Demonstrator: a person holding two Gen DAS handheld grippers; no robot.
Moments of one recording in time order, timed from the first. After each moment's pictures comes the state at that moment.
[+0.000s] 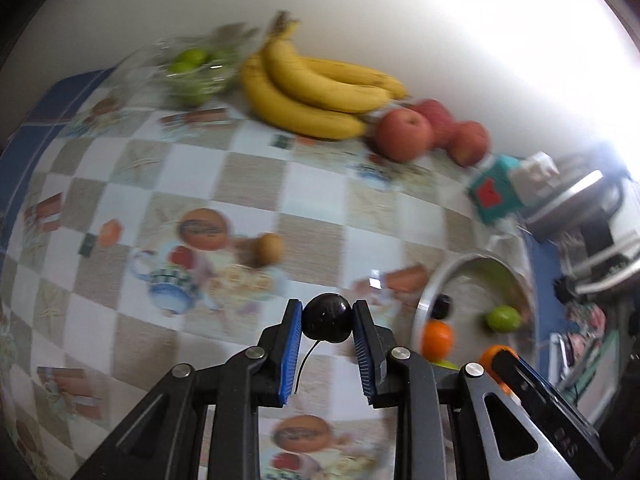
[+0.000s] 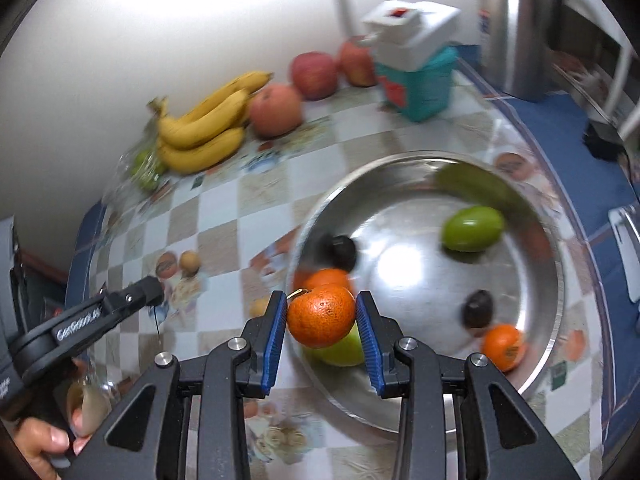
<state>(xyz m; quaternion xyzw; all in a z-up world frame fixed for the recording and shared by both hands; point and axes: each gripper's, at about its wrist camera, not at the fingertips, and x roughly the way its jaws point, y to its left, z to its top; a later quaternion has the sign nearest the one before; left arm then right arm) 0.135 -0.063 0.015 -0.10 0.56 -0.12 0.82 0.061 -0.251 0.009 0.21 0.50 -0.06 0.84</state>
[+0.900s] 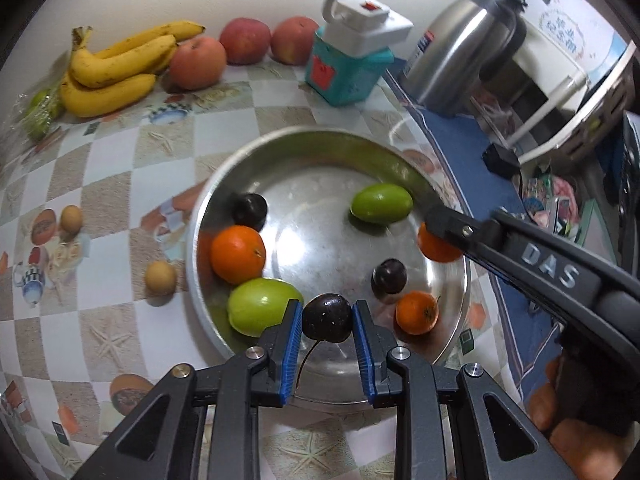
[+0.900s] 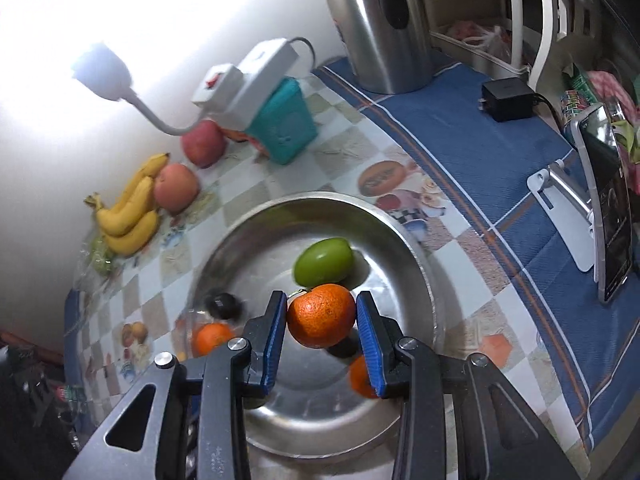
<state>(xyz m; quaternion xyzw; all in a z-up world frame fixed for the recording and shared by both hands) 0.071 -0.214 -0.006 0.01 0.58 -0.26 0.77 0.027 -0.350 0.000 0.28 0.46 -0.17 0.83</state>
